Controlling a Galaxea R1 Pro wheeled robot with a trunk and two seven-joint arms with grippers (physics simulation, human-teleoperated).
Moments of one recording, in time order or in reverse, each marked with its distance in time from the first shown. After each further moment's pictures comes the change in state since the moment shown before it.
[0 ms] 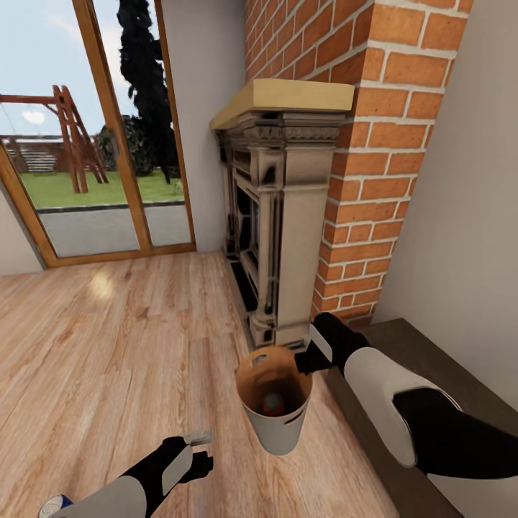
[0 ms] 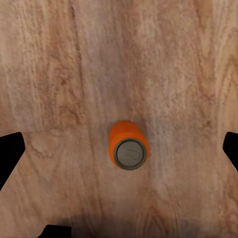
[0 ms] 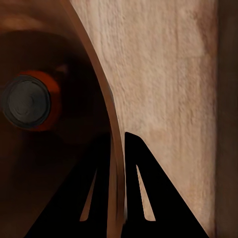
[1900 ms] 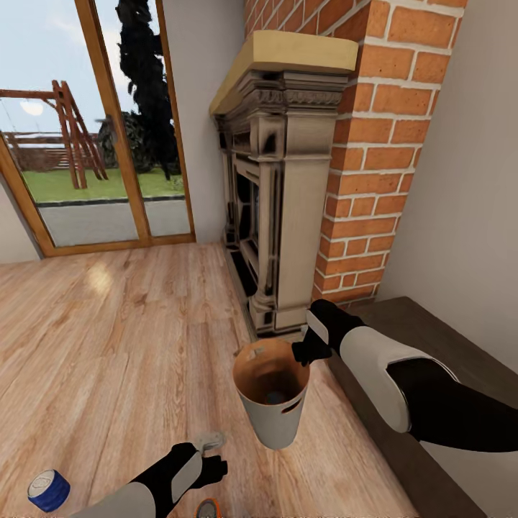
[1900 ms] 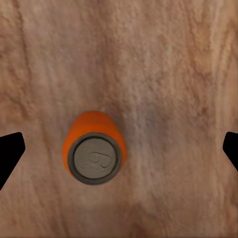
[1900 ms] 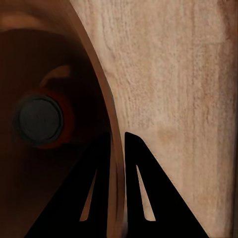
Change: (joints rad) left arm 0.016 -0.044 0.001 0.010 0.001 -0.031 -0.065; right arm -0.131 0.021 -0.010 0.157 -0.013 0.000 0.002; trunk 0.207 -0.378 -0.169
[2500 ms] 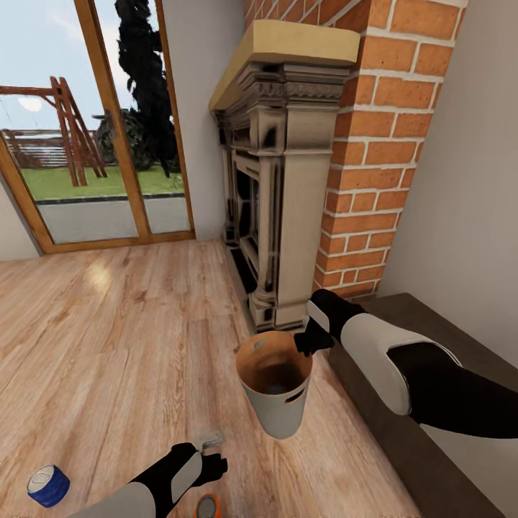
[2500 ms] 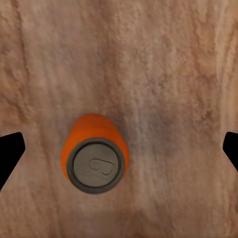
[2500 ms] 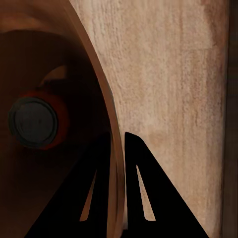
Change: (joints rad) left arm 0.000 0.001 0.000 0.000 0.000 -0.025 -0.002; right arm -0.073 -0.002 0.010 0.058 0.008 0.000 -0.002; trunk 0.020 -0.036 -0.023
